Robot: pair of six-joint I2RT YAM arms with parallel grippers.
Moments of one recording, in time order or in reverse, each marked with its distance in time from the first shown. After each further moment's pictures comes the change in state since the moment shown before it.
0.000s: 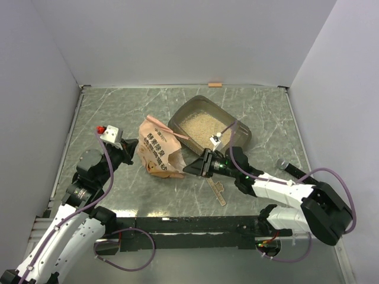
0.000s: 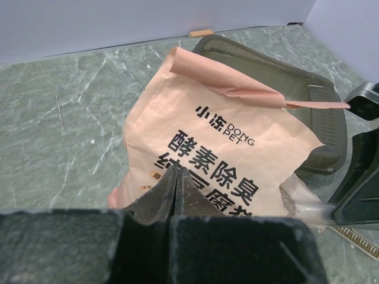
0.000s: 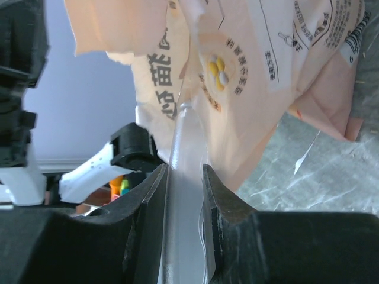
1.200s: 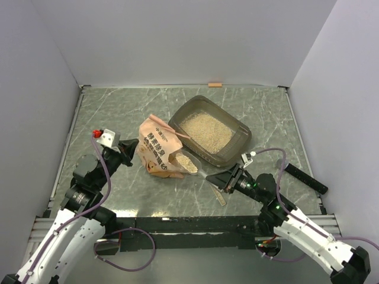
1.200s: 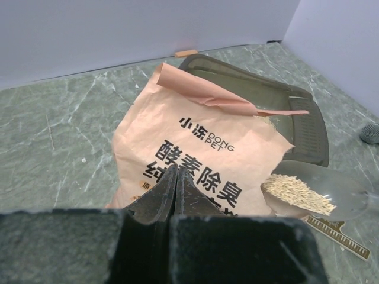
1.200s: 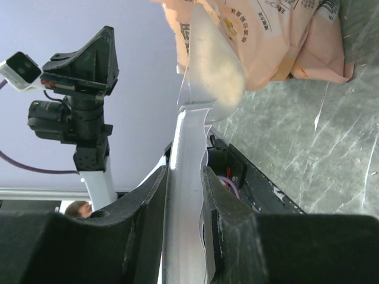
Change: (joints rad) left arm -0.001 -0.057 -0.032 0.059 0.051 0.003; right arm -0.013 -0.811 -0.315 -0.330 0.182 0.285
